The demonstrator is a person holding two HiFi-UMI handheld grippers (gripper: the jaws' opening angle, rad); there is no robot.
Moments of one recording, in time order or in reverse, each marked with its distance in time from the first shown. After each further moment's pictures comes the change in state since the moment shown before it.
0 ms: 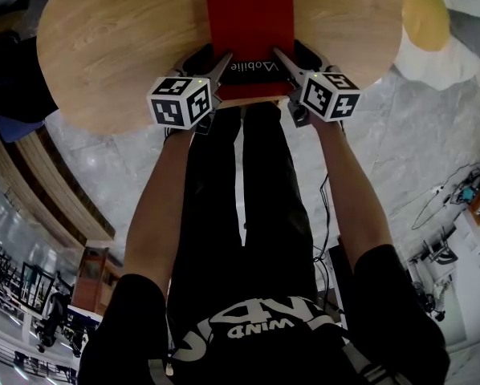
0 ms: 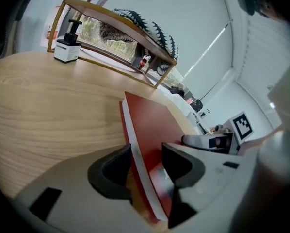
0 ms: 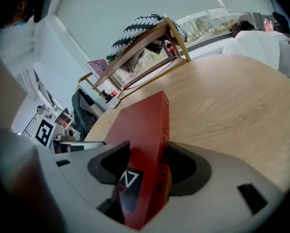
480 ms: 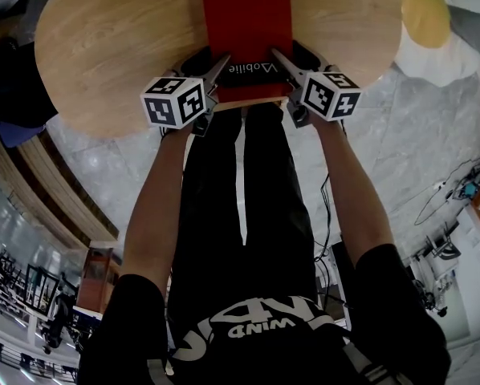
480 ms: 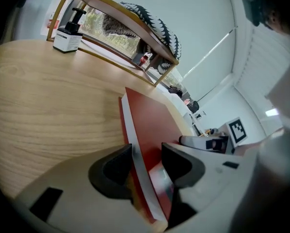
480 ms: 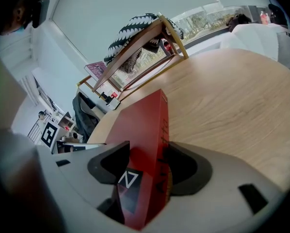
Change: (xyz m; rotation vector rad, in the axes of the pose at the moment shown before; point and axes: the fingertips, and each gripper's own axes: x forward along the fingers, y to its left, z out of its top) left arm 0.004 0.000 -0.002 -0.054 0.034 -0.064; right arm 0.003 -0.001 0.000 0.045 0.003 0.028
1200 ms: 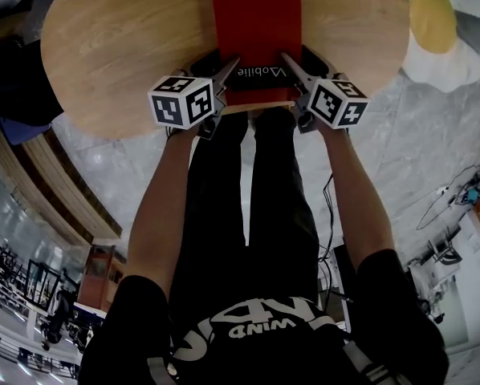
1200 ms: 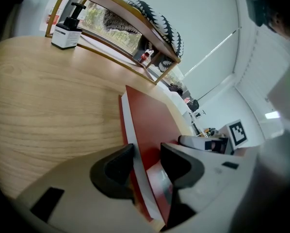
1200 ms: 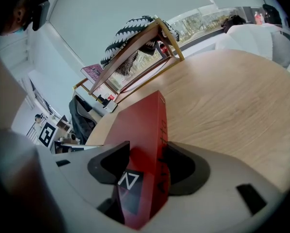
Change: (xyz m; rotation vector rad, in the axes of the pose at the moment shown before) left arm 0.000 -0.003 0.003 -0.027 0.036 -0.012; right arm -0.004 0.000 0.002 0.034 -0.027 -0.034
